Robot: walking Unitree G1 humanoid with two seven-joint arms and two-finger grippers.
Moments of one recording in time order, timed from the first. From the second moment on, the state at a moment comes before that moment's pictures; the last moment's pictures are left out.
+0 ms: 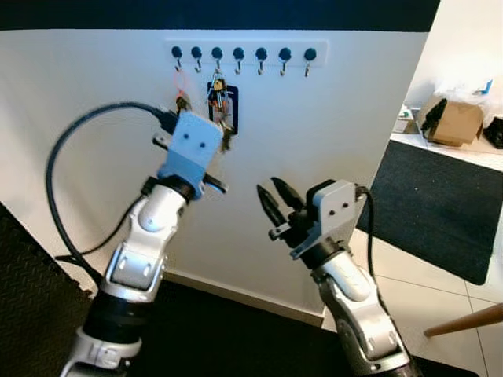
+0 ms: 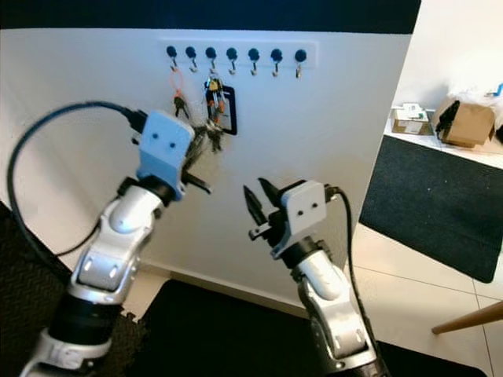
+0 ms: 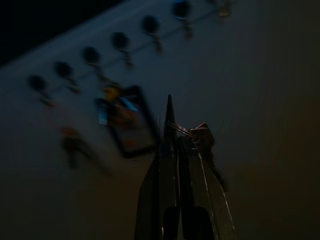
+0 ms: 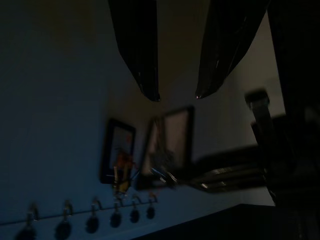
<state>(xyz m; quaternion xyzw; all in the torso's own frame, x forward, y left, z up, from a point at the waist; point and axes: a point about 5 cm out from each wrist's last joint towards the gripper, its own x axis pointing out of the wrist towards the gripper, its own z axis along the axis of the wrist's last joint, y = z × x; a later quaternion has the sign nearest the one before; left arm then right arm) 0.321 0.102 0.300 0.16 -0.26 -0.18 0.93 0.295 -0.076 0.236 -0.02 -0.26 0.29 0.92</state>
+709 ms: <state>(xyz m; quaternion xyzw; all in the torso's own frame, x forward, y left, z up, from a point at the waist) 0.298 0.071 0.287 0.14 -0.23 -0.29 0.92 0.307 -0.085 0.243 0.00 -0.26 0.22 0.94</state>
